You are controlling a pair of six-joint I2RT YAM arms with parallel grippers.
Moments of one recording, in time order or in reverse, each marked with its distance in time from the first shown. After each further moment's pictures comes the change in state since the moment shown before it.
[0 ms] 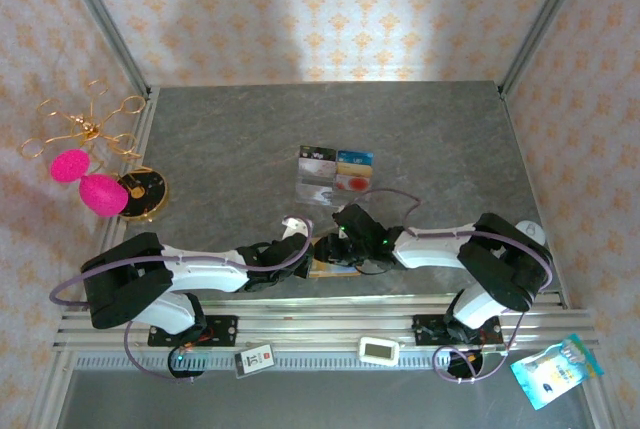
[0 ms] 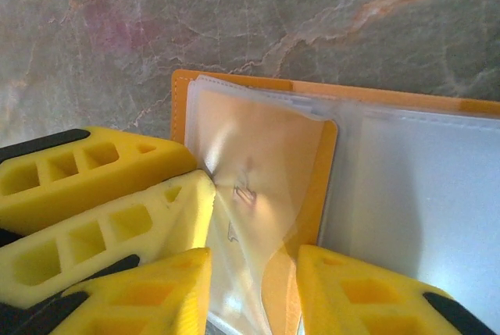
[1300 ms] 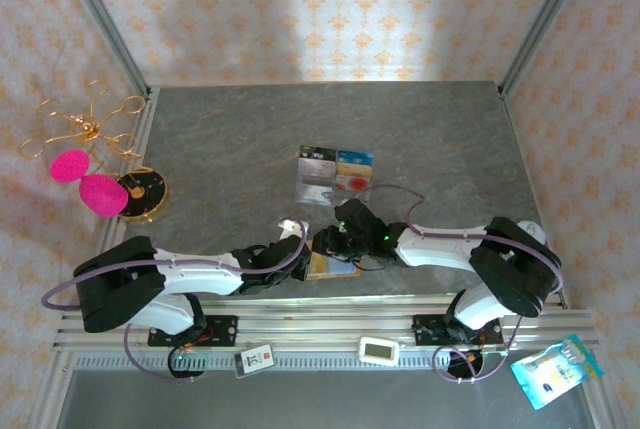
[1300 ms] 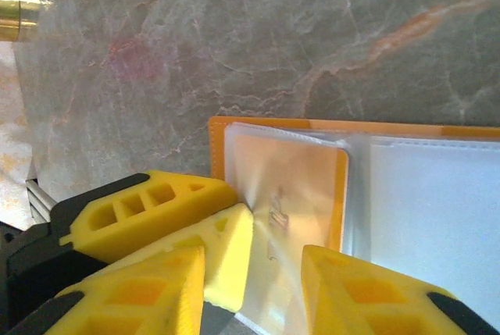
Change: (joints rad) left arm 0.000 -0.047 -0.043 0.019 0.025 -0.026; right arm -0.004 -0.051 0.031 -0.052 0.035 0.109
